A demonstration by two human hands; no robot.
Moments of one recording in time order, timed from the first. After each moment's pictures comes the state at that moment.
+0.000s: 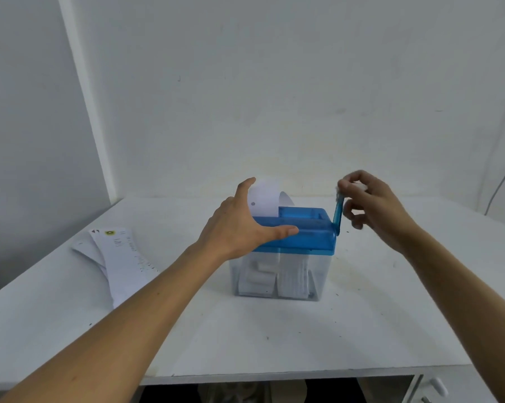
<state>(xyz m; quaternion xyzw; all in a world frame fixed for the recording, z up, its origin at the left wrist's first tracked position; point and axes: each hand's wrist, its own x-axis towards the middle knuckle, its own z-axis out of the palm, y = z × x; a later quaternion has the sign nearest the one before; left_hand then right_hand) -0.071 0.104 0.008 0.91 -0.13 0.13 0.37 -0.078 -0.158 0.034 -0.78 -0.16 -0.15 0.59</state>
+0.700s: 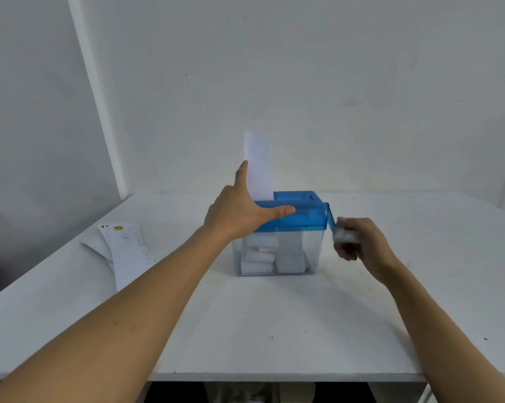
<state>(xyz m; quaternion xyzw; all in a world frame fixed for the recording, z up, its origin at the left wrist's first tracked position) -0.043 0.101 0.015 0.93 -0.07 0.15 0.34 -0.061 -0.146 -0.039 -0.75 -0.12 -0.09 0.65</state>
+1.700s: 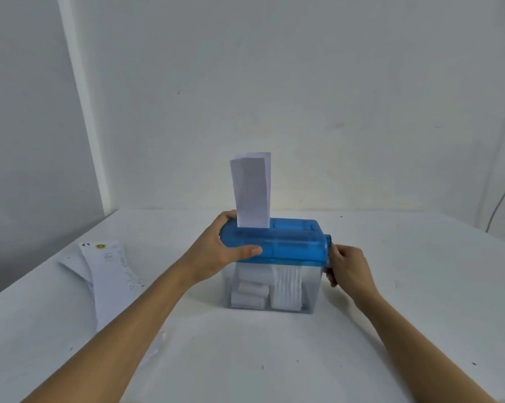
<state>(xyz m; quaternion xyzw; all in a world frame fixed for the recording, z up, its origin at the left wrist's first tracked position) -0.039 0.139 -0.022 0.81 -0.21 0.06 0.55 -0.035 -0.139 -0.065 -0.84 0.05 -0.18 0.51</state>
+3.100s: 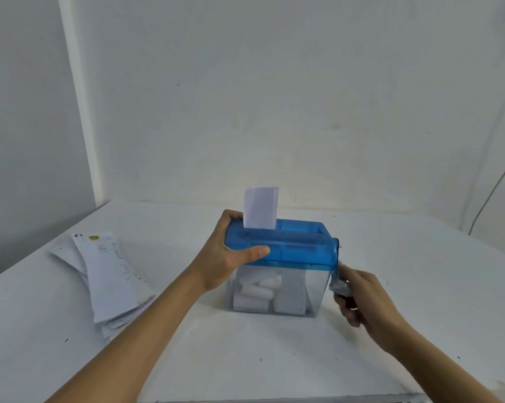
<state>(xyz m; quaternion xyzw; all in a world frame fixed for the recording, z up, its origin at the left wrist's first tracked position) -0.063 0.123 -0.033 0.72 -0.25 0.08 0.64 -0.121 -0.136 -0.057 -0.77 0.04 -0.05 0.64</state>
